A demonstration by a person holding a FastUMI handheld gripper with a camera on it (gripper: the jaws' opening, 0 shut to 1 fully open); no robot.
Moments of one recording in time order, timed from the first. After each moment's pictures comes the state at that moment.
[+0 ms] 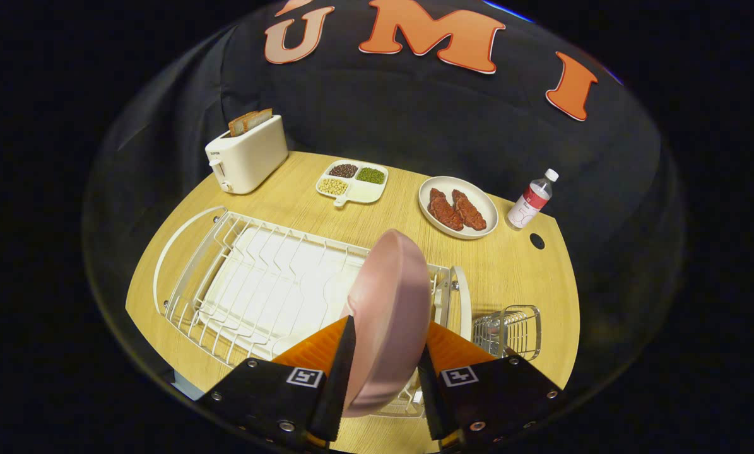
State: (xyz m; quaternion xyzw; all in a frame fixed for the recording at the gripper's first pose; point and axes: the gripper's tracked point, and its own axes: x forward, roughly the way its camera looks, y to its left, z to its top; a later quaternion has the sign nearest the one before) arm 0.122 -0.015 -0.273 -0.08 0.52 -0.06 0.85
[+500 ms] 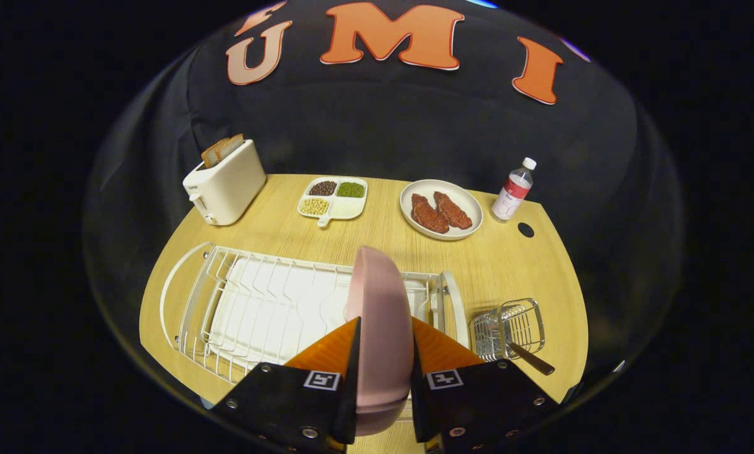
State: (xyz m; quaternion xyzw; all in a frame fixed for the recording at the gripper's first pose) arm 0.143 -0.027 -0.247 -0.04 0.48 -0.13 0.87
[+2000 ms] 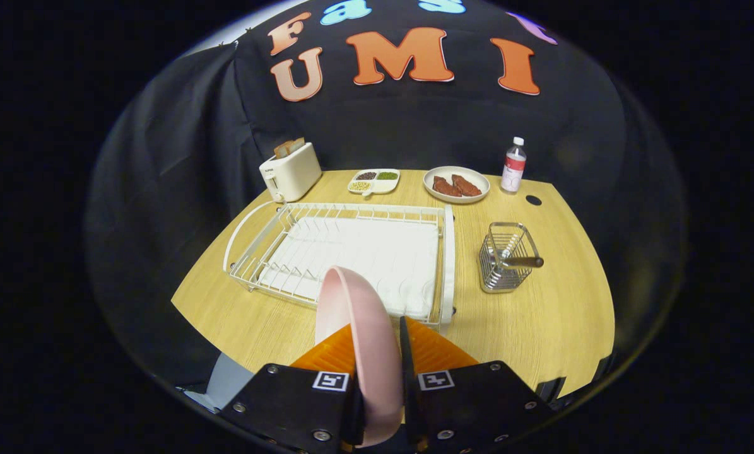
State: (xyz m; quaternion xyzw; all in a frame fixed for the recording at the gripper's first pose) arm -0.046 -0.007 -0.232 0.04 0.45 -0.02 0.89
